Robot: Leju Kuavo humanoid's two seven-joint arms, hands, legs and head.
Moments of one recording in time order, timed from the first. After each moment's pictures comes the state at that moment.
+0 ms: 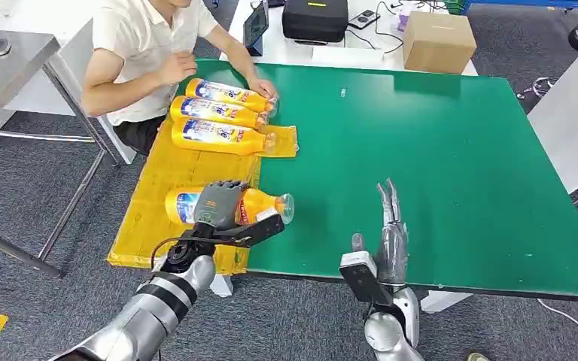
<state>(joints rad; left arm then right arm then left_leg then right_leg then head) -0.53 -0.20 -0.33 -0.70 -0.94 0.40 -0.02 -0.04 0.12 0.25 -1.37 0.55 -0.60 -0.54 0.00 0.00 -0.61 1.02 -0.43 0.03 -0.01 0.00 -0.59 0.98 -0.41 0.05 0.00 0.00</state>
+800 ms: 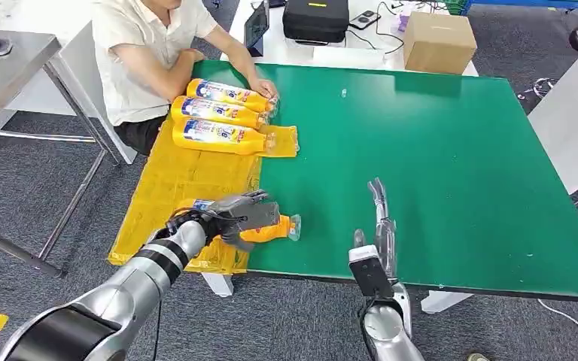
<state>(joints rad) -0.73 -0.18 -0.33 -0.47 -0.63 -0.16 -0.14 -0.09 0.13 0.25 -1.29 0.38 -0.48 -0.62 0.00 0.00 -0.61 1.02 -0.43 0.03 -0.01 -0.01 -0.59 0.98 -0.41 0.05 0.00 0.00</state>
